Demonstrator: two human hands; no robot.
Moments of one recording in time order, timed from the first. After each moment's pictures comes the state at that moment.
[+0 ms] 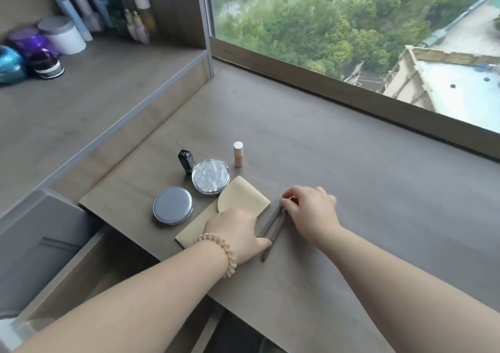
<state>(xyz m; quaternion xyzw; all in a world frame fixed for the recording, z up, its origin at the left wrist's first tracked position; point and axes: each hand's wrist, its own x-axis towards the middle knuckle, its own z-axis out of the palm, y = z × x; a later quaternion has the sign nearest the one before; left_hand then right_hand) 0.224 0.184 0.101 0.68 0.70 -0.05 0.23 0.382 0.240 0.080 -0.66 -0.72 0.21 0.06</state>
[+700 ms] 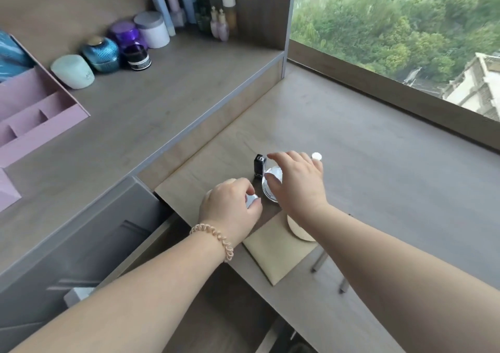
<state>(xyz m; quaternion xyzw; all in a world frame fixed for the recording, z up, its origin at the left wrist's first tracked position) 0.103 0.186 0.115 0.56 0.79 0.20 0.14 0.221 0.271 0.104 -0.51 -0.83 0.13 0.18</state>
